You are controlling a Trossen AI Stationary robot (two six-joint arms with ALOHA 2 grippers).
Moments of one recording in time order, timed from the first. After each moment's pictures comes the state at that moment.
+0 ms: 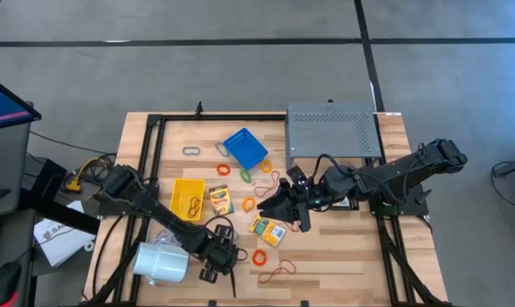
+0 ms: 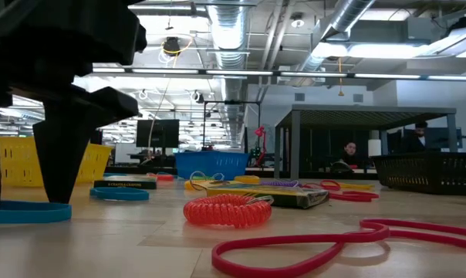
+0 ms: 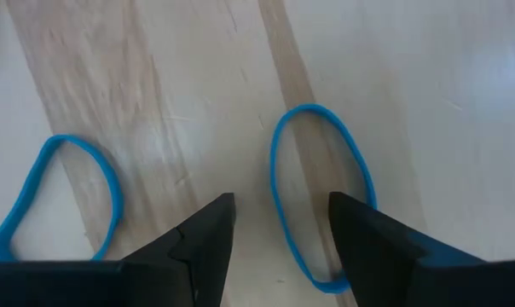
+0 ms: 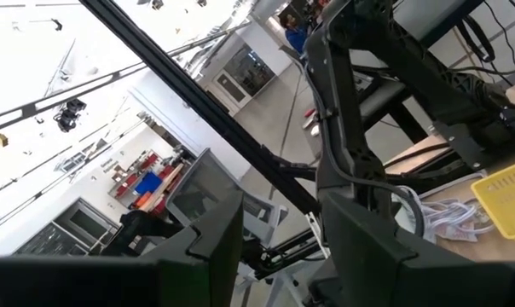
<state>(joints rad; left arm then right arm) -0.59 1.89 1.12 -0.51 -0.09 -0.30 0.31 1.43 1.17 0.30 0.05 0.79</state>
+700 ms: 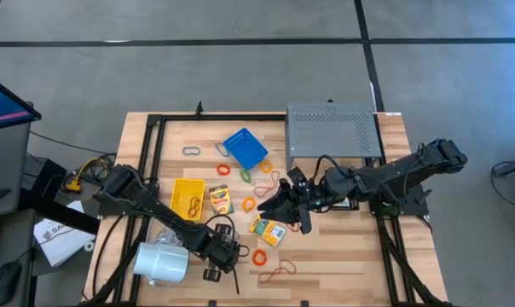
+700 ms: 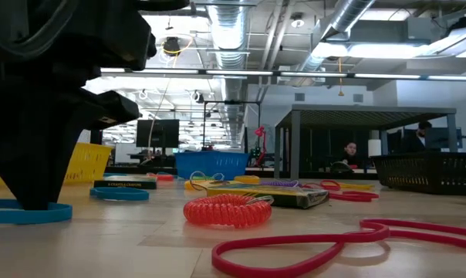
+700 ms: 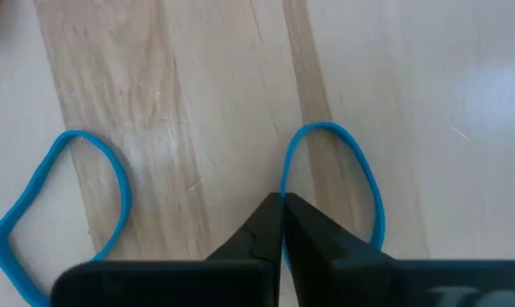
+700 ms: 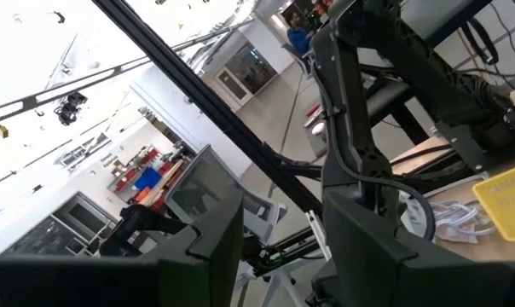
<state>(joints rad) -0.59 1.90 1.11 -0.48 -0.08 -0.38 0.32 1.43 1.17 0.30 0.05 0.76</state>
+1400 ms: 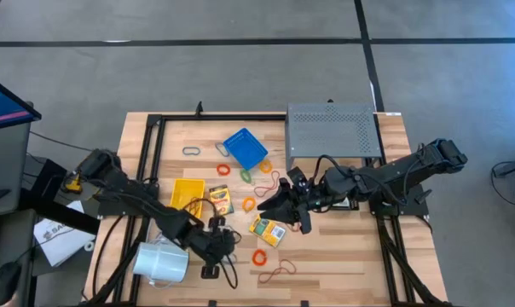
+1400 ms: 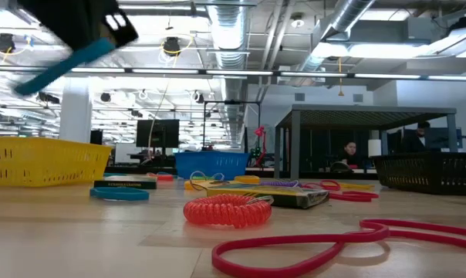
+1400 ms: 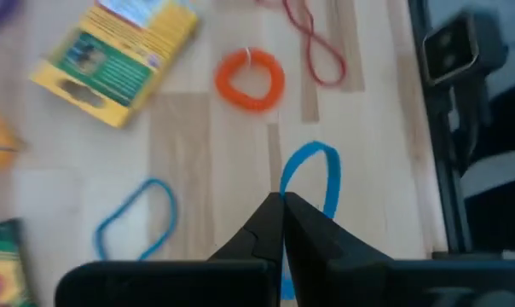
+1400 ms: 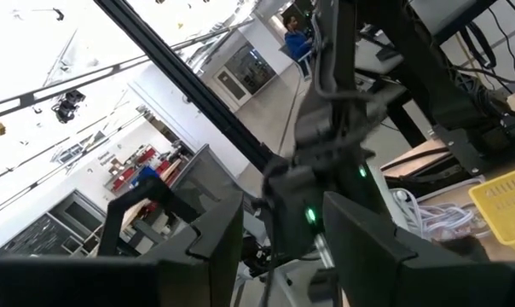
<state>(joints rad) -0.60 1.61 1.11 -0.49 -0.20 -0.51 0.32 1.43 1.17 0.30 0.05 0.75</state>
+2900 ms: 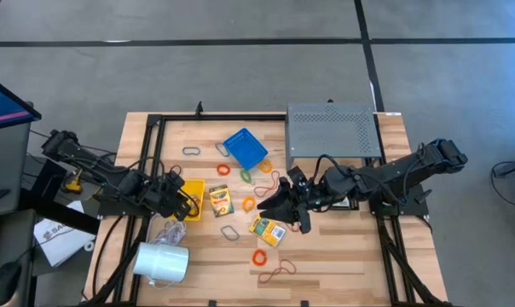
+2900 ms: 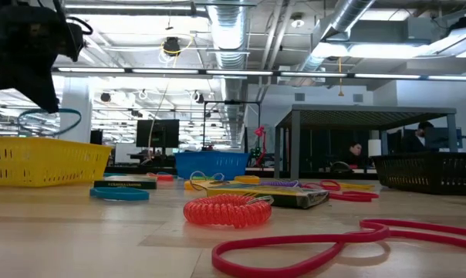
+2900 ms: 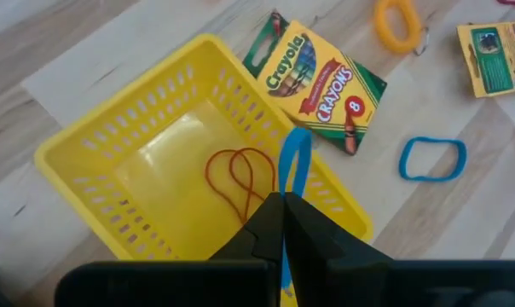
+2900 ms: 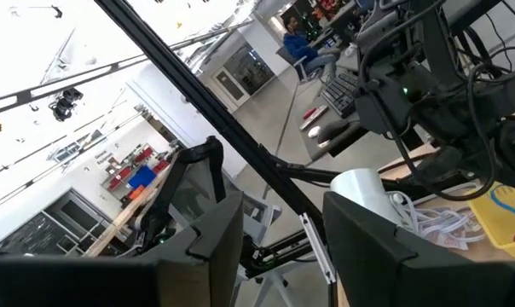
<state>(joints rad) -0.47 0.86 0.61 -0.92 -0.41 -1.24 0.31 1.43 1.17 0.30 0.05 0.73</state>
